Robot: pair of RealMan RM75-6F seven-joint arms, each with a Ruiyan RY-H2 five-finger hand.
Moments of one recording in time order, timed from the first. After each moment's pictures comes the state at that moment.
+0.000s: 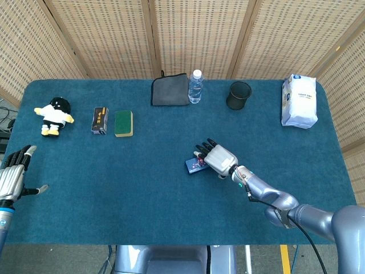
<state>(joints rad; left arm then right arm) -0.24 -1.15 -0.11 -1.56 1.18 1.17 0.01 0.95 -1.52 0.07 -1.18 -1.44 0.61 -0.27</state>
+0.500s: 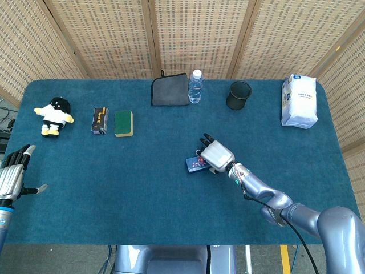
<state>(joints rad) -0.25 -1.15 -0.11 -1.55 1.17 1.16 0.01 0.95 -1.62 0.06 -1.03 -1.50 0.72 -0.11</state>
